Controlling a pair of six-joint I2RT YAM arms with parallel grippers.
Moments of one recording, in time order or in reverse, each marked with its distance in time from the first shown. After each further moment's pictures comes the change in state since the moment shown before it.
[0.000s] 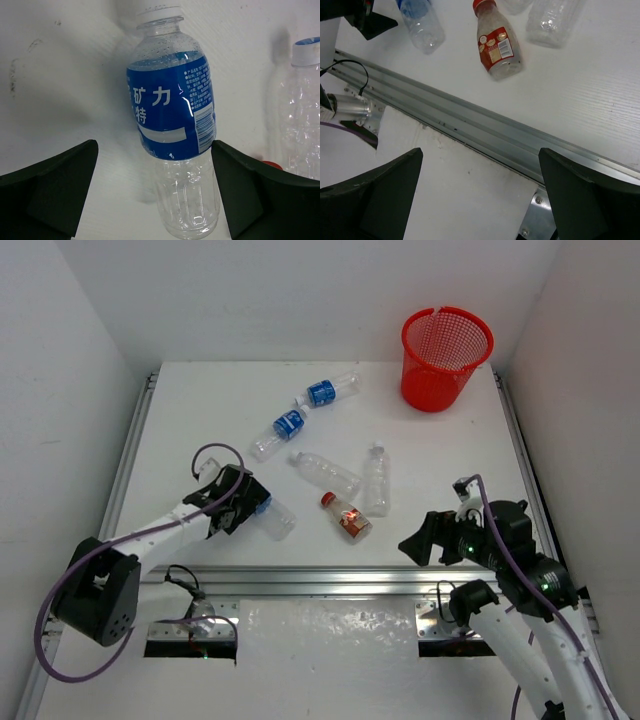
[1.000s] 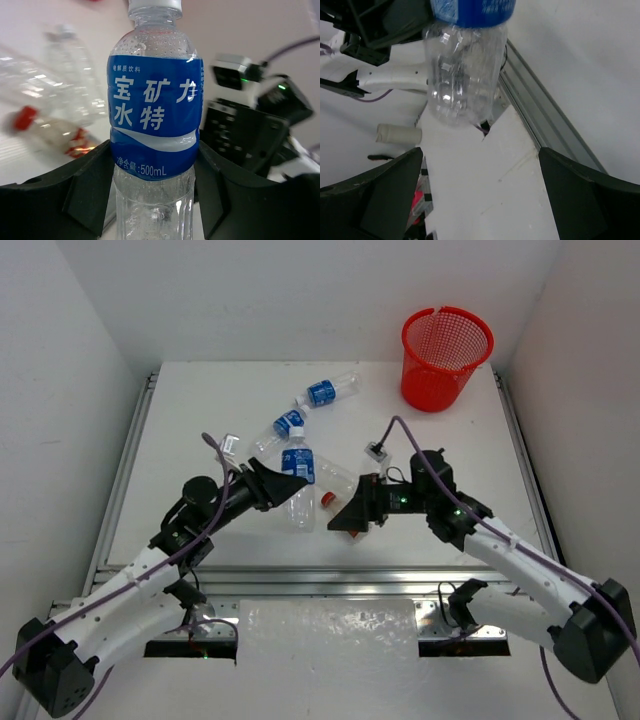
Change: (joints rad) left arm -0.152 -0.462 -0.077 0.507 0.511 0.156; right arm 0.231 0.592 -0.077 0.909 -0.478 0.319
